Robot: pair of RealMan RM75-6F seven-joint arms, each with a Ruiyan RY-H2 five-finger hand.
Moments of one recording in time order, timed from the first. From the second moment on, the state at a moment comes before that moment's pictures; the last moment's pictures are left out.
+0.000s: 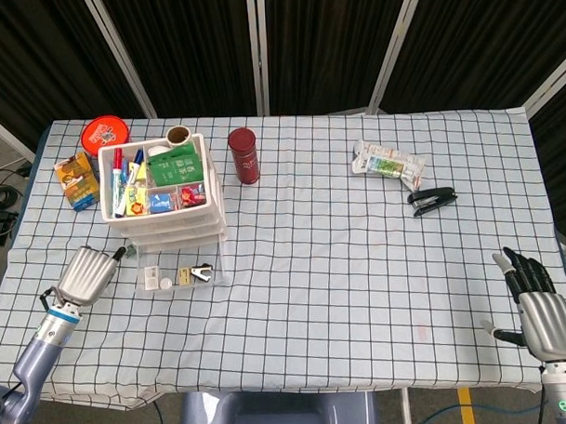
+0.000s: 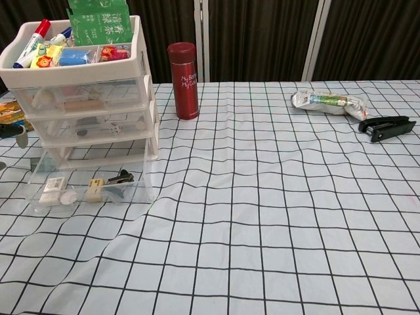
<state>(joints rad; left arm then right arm) -0.43 -1.56 0.03 -0.88 1.60 1.32 0.23 0.07 -1.10 0.04 -1.63 -1.52 1.47 0.07</state>
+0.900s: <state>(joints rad) -0.16 -1.50 0.03 -1.39 1.60 1.77 0.24 0.07 -1.14 0.04 -1.59 -1.58 1.51 0.03</state>
